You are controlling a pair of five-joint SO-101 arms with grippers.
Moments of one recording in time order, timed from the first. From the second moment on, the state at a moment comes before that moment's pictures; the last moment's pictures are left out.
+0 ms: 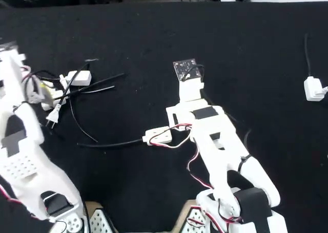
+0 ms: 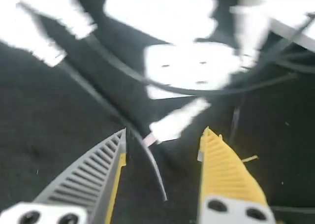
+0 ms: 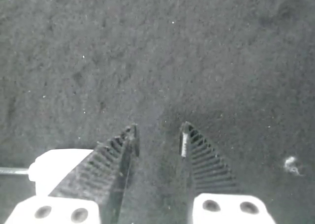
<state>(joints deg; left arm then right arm) -32.3 22.1 -16.9 87.3 -10.9 -14.4 -18.2 52.8 38.4 -1.5</state>
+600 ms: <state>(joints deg) -30.5 28.7 -13.7 79.4 -32.1 -14.4 -18.2 52.8 38.4 -1.5</state>
